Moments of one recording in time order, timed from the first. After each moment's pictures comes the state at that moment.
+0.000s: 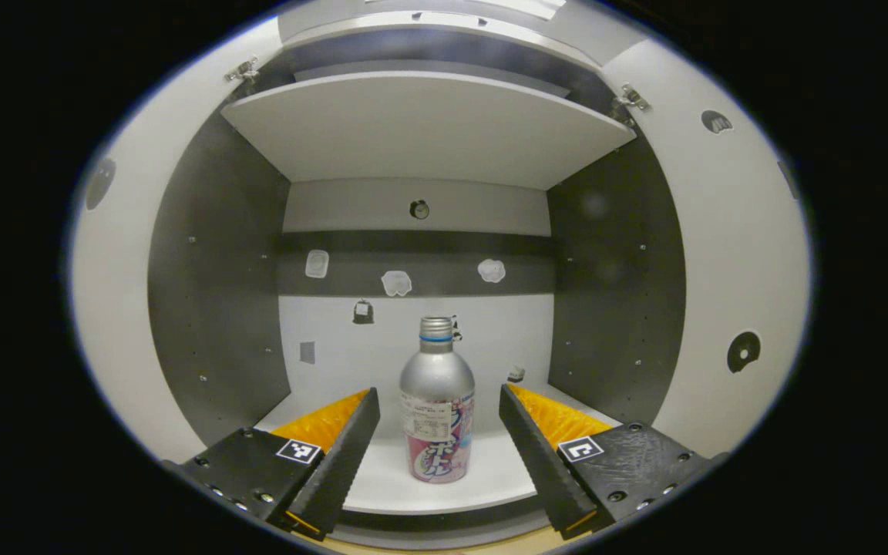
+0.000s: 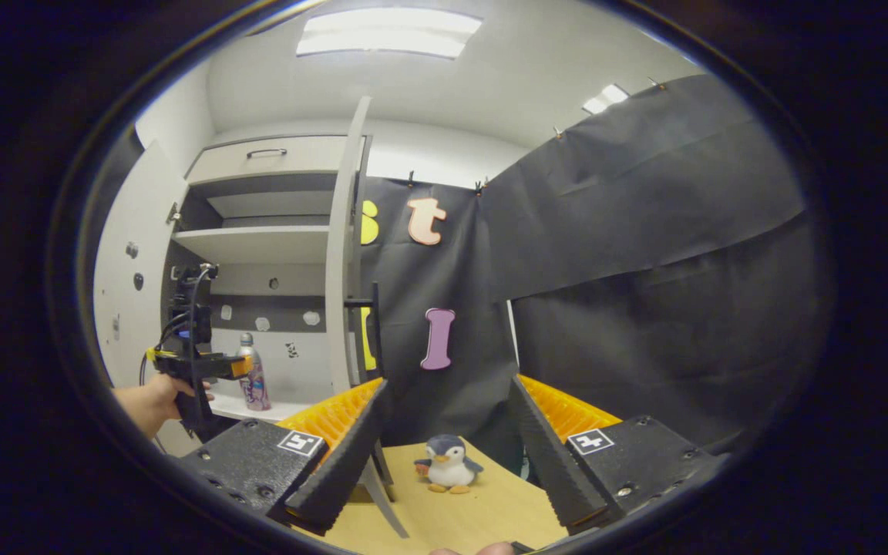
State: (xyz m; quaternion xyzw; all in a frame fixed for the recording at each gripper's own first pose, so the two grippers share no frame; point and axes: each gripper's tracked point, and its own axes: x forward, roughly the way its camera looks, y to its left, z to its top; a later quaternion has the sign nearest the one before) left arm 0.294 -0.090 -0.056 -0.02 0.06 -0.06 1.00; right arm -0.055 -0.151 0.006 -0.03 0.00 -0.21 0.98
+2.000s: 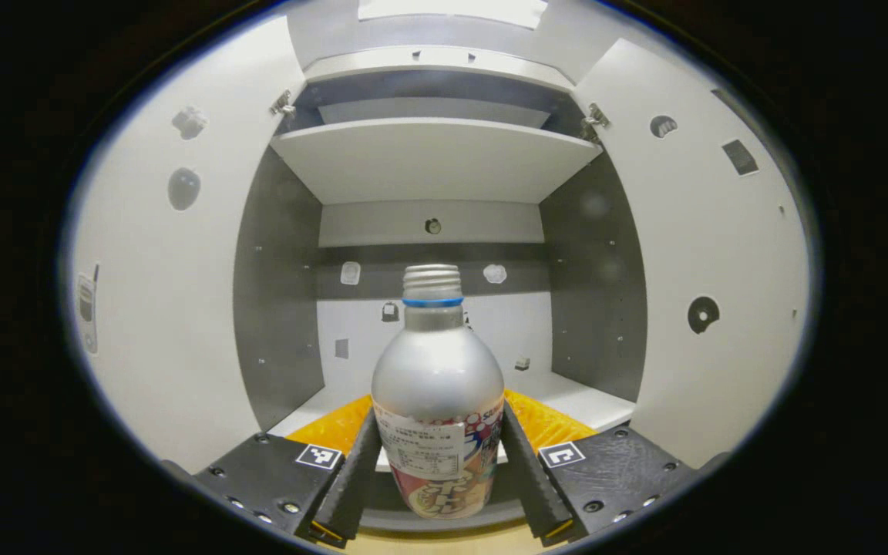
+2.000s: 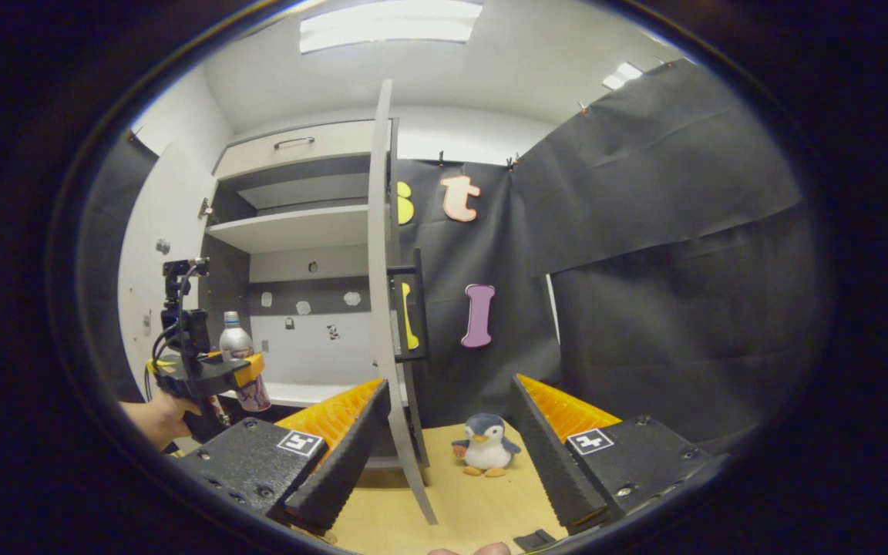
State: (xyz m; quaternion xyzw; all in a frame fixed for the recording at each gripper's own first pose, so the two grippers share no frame) left arm 0.186 -0.067 -0.058 0.01 0.01 -0.03 1.00; right arm -0.050 -0.119 -0.028 0.00 0.05 -0.12 0.99
